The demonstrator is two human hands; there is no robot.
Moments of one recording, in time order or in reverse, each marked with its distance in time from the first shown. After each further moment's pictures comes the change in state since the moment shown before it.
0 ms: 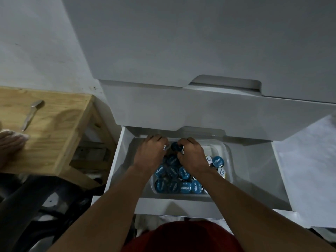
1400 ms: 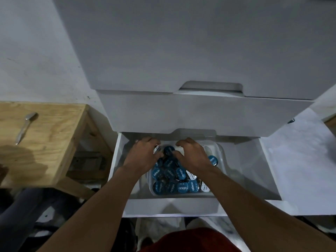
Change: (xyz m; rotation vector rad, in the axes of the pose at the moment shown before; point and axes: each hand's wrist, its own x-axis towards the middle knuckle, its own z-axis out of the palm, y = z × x) left_hand -0.001 -0.010 -0.022 -0.150 -0.110 -0.034; right_hand -0.013 -0.002 -0.026 -0.047 0.010 -0.035
